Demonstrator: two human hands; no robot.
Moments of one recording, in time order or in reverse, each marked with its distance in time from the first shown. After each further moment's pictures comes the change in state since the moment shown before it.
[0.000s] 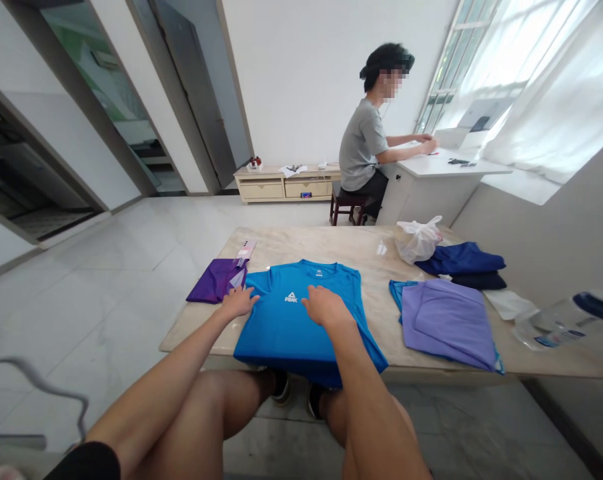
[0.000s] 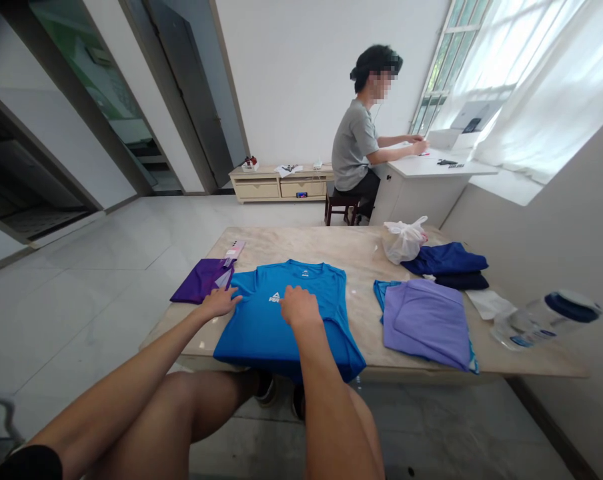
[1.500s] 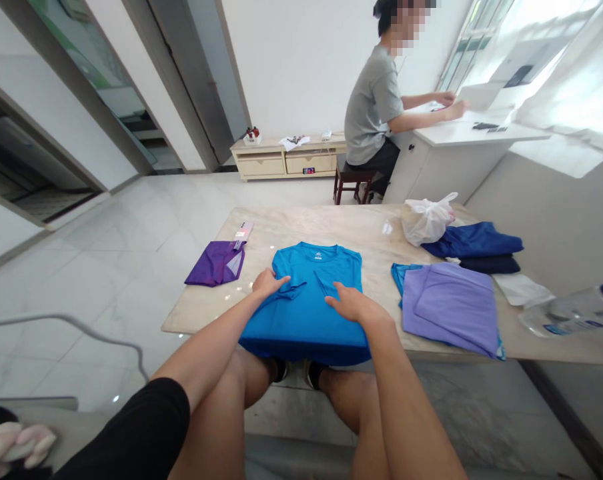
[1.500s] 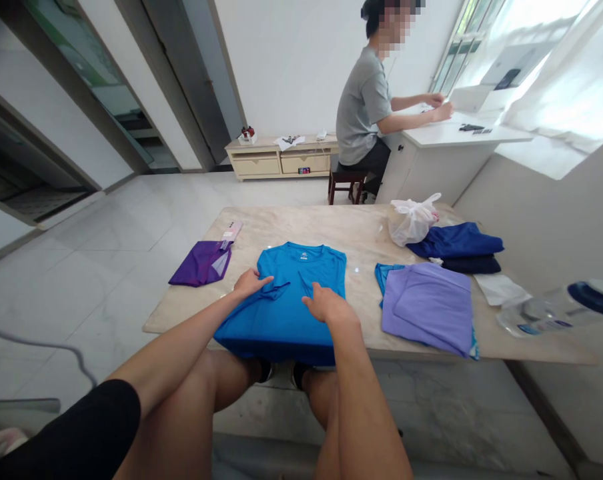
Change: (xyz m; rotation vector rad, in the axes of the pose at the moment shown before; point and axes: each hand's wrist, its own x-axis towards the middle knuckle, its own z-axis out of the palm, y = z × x) left_hand 0.053 0.078 0.059 -0.458 0.097 -0.102; right_hand -0.040 0.059 -0.031 0.104 -0.336 0.215
